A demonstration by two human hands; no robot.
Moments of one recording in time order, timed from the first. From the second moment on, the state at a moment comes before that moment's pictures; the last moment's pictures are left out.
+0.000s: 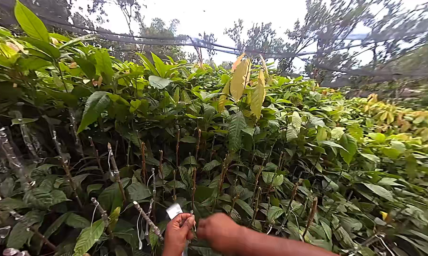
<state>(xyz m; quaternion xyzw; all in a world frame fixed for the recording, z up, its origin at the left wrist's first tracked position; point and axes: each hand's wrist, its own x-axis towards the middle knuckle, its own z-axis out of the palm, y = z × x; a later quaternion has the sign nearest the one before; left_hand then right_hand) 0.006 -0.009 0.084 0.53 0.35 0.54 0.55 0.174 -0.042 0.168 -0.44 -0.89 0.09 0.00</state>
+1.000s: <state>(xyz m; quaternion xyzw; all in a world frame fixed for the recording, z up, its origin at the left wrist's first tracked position) 0.002 -0.009 0.079 0.52 0.31 0.55 0.58 0.186 -0.027 0.147 -0.46 -0.85 0.05 0.23</state>
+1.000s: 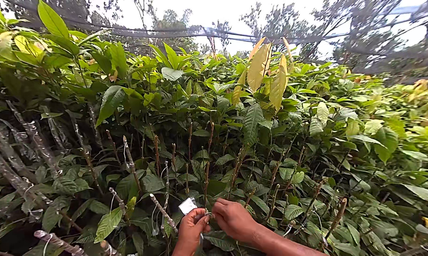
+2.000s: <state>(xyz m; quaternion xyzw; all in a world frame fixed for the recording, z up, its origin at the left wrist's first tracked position) 0.000 -0.012 0.101 0.72 0.18 0.51 0.43 0.160 -0.030 0.162 -0.39 -0.55 0.54 0.50</state>
